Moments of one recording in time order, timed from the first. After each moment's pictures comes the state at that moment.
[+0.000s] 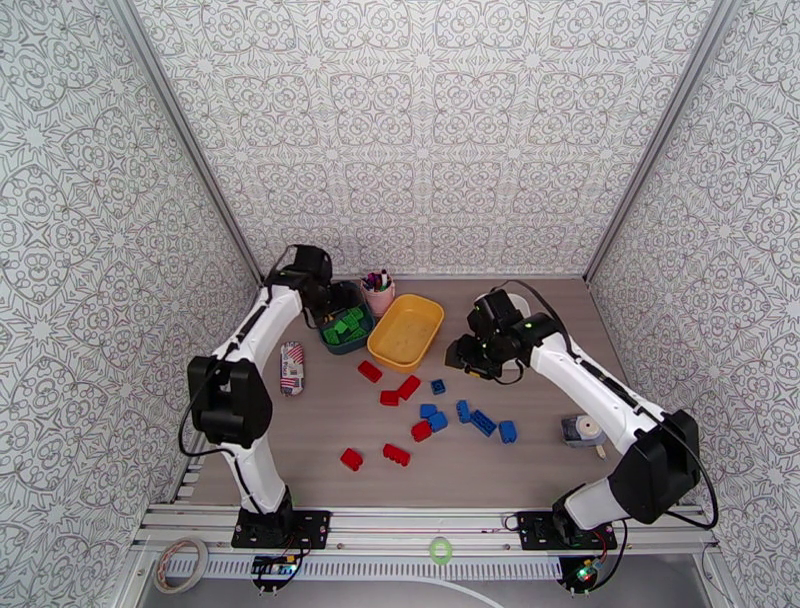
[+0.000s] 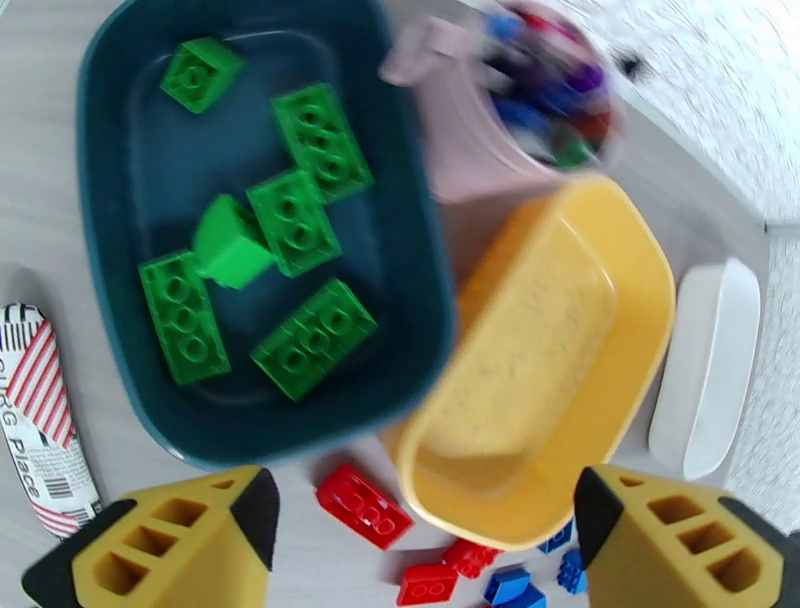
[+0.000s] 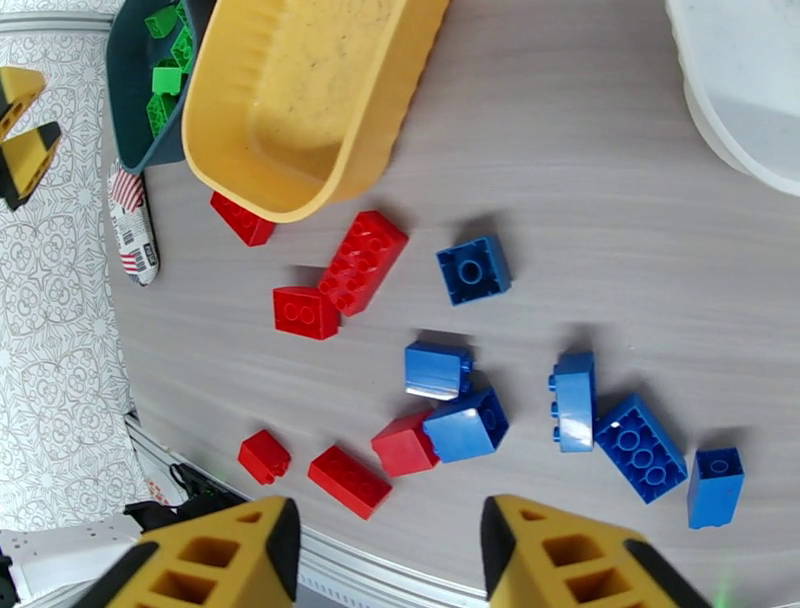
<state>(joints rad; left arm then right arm) -0.19 1.83 1.69 -0.86 0.22 -0.51 0.50 1.49 1.33 -0.93 -0.31 0.71</state>
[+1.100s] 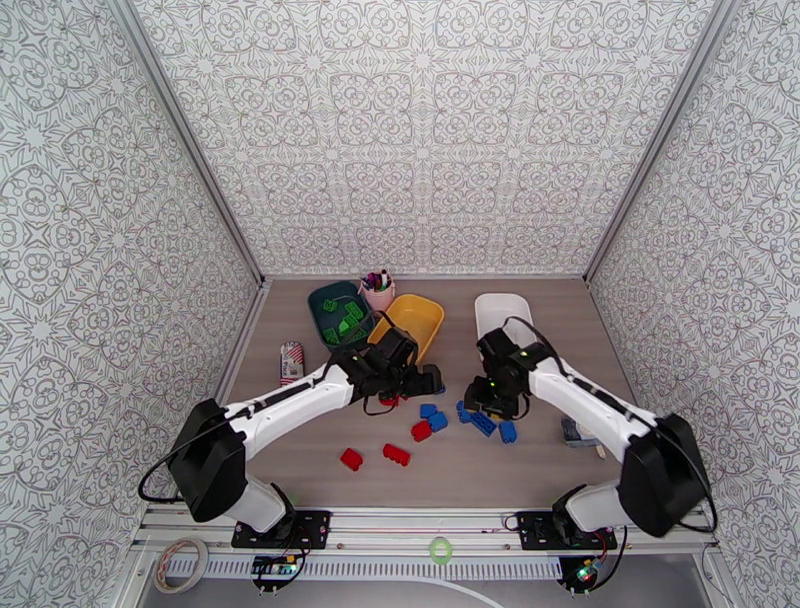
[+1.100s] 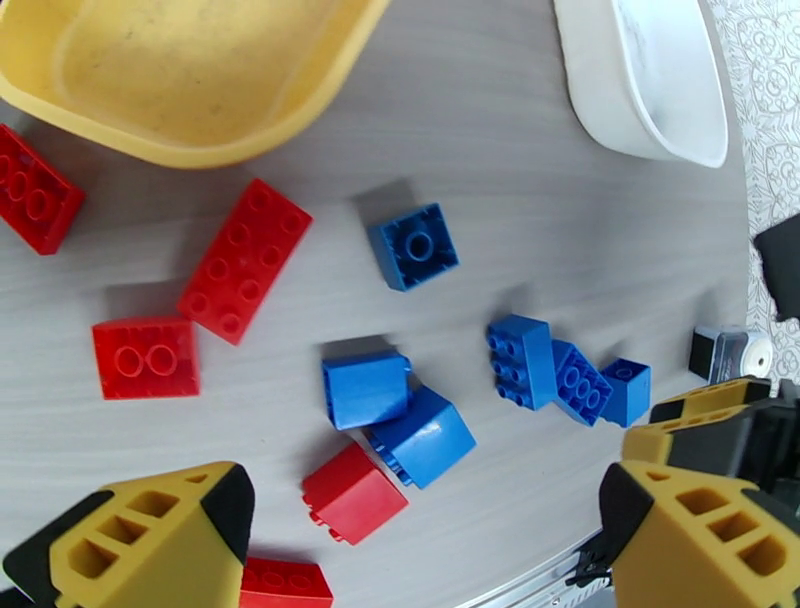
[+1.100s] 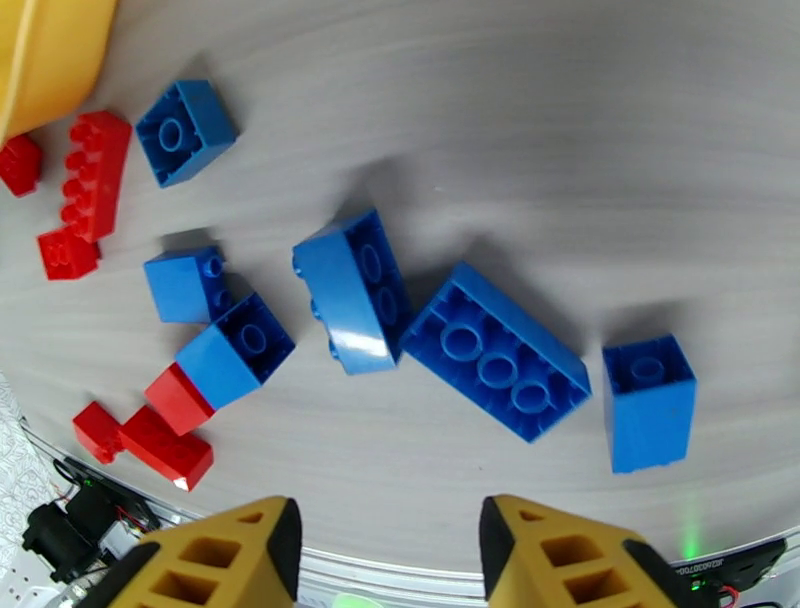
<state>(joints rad) -0.78 1.55 1.15 -0.57 0.09 -0.83 0.53 1.52 1.10 -0.99 -0.21 0.70</state>
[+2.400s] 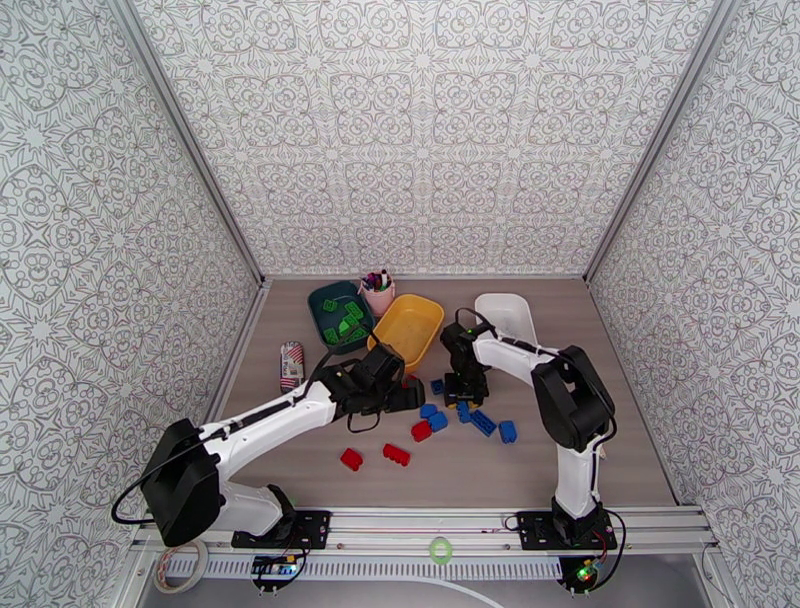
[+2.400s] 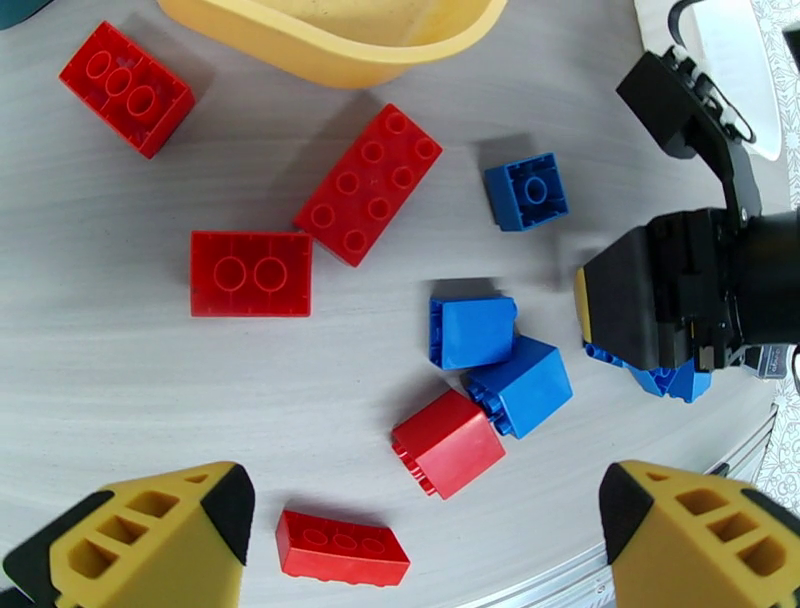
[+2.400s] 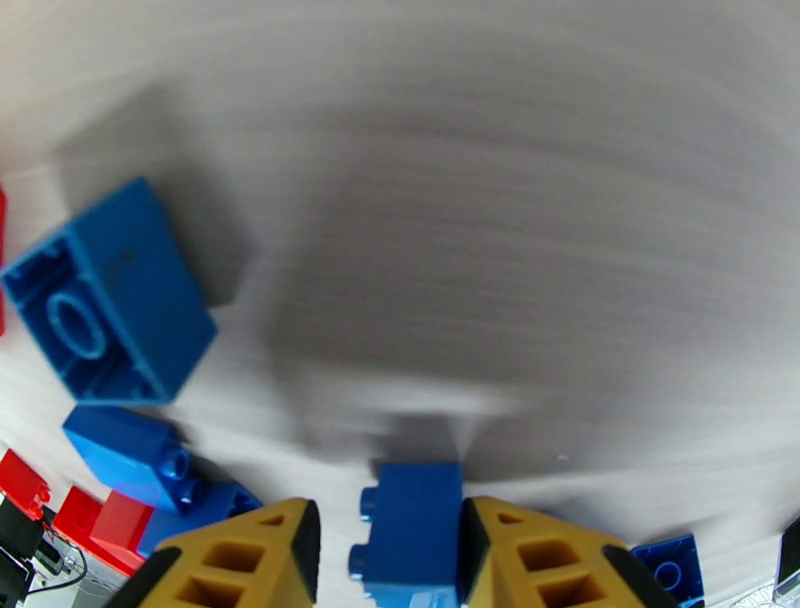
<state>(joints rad) -0.78 1.42 1.00 -0.61 0.03 -0.86 0.56 1.97 1.37 -1.03 -0.17 0.52</state>
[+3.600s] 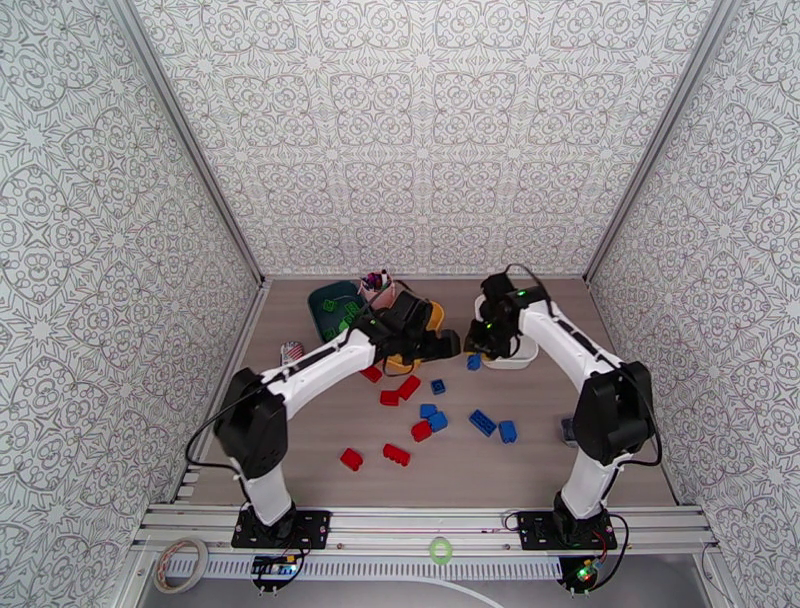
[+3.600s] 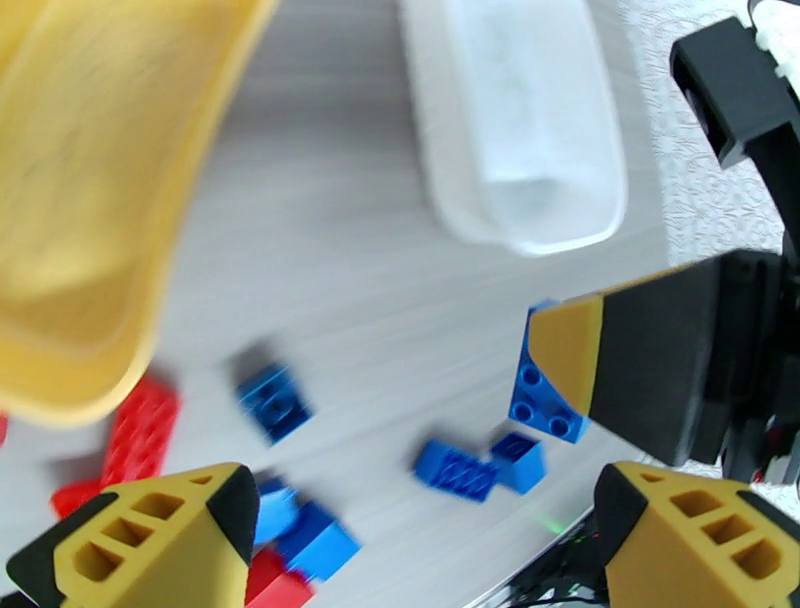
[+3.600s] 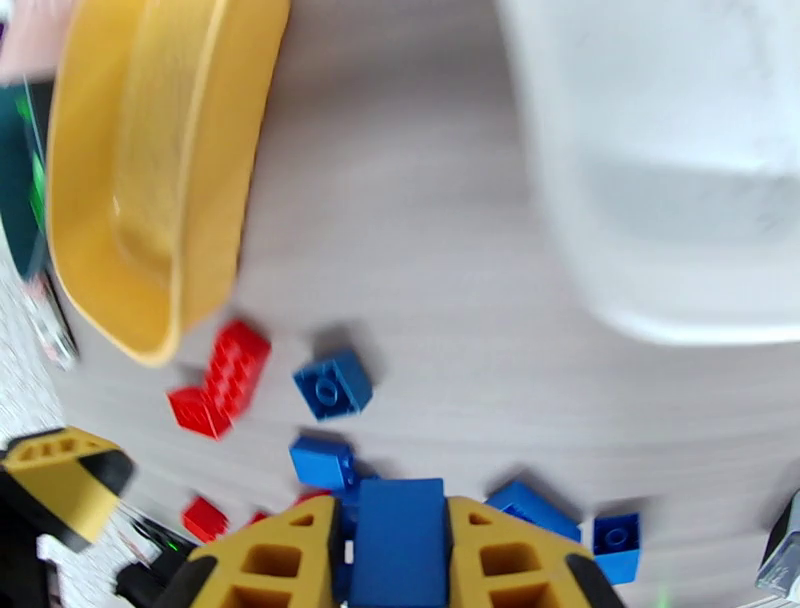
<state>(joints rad) -0.70 1.86 1.58 -0.55 0.30 -0.73 0.29 1.81 1.61 -1.07 -0.27 0.59</state>
